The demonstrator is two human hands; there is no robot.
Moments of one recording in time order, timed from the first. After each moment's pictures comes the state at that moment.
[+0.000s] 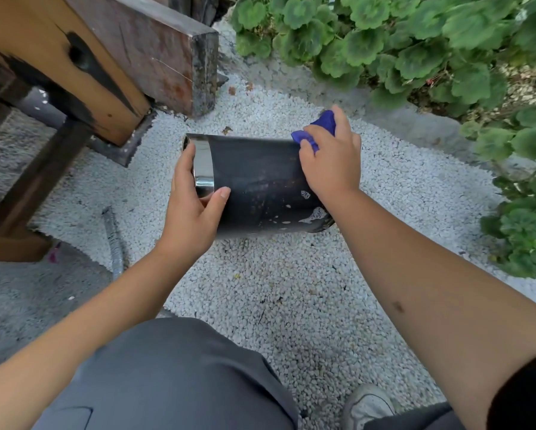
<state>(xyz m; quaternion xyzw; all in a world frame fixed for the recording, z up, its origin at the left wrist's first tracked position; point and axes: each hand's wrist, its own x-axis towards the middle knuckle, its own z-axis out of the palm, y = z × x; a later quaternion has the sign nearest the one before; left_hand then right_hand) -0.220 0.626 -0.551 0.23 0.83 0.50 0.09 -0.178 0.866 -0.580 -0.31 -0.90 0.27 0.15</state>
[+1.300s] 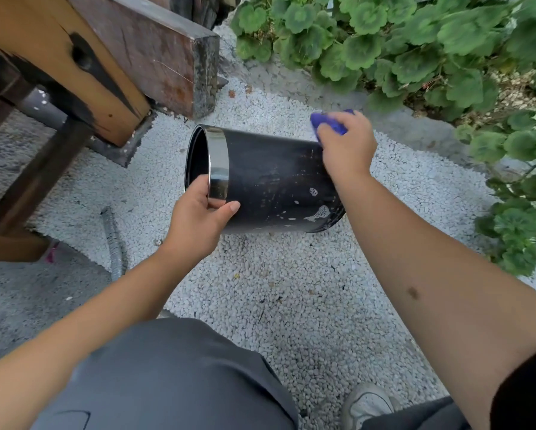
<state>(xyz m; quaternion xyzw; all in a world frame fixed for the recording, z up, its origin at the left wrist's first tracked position) -0.212 0.623 -0.549 0.17 0.84 0.49 0.18 -0.187 0.880 -0.559 -0.42 -0.75 0.47 0.21</state>
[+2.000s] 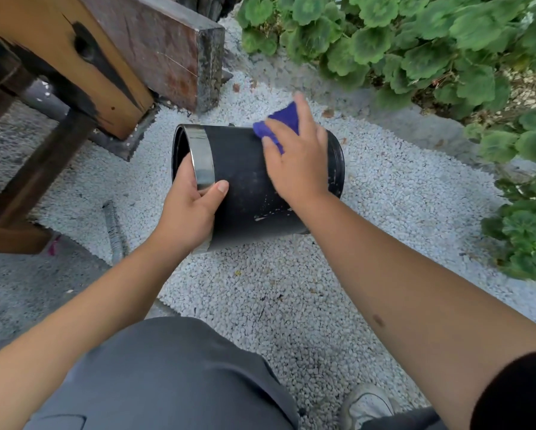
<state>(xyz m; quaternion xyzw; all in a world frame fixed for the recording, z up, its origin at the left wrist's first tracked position) -0.217 0.626 -0.532 0.18 0.78 0.57 0.19 -0.194 0.810 -0.567 -0.21 -0.90 0.30 0.22</state>
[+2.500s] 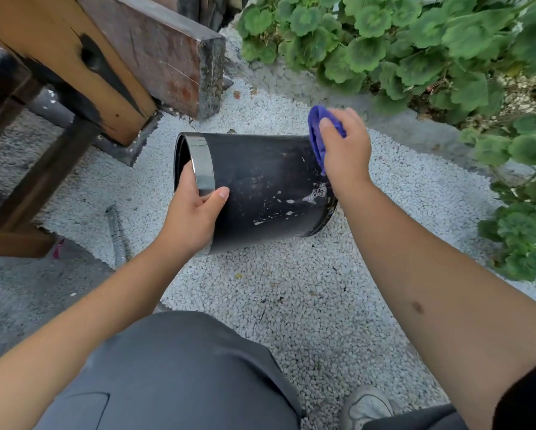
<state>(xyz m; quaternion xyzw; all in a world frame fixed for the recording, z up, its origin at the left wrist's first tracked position) -0.215 0.623 -0.528 0.16 0.79 0.56 0.20 -0.183 0.870 -0.554 -0.36 -0.70 0.58 0.22</state>
